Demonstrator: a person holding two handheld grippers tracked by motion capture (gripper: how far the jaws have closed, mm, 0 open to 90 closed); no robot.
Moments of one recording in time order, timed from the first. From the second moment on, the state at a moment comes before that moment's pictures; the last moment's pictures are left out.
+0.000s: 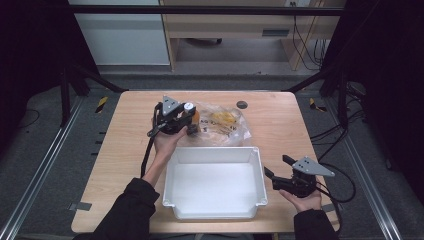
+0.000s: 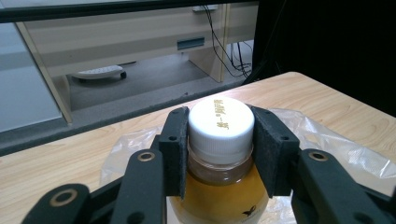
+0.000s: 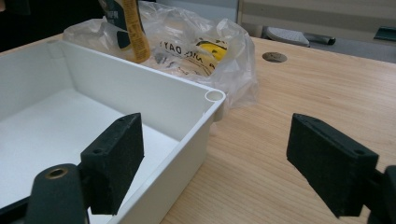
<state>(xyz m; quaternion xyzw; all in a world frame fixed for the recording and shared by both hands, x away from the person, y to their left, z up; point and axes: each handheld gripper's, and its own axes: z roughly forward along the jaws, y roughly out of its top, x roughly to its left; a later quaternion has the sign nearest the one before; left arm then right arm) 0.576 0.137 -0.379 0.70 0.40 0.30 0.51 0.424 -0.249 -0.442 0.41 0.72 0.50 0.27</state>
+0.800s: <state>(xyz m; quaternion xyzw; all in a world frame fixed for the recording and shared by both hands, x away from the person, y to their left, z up) 0.561 0.144 -0.352 0.69 0.38 0.30 0.54 0.423 -0.249 -0.442 0.41 0.72 0.50 0.27</state>
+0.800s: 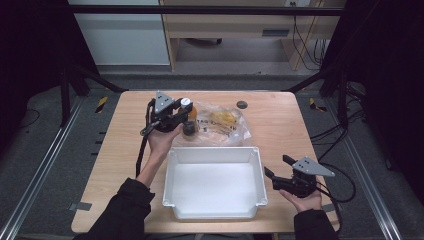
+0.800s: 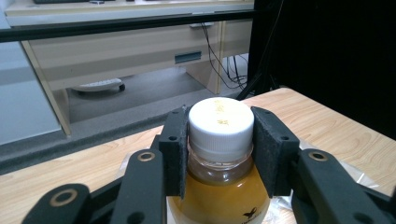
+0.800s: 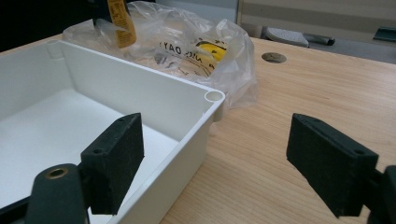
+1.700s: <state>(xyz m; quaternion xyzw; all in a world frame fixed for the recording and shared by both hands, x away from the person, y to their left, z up) 0.548 0.152 -0.312 0.67 0.37 0.32 0.55 0.423 -0.249 -0.442 0.41 0.72 0.50 0.27</state>
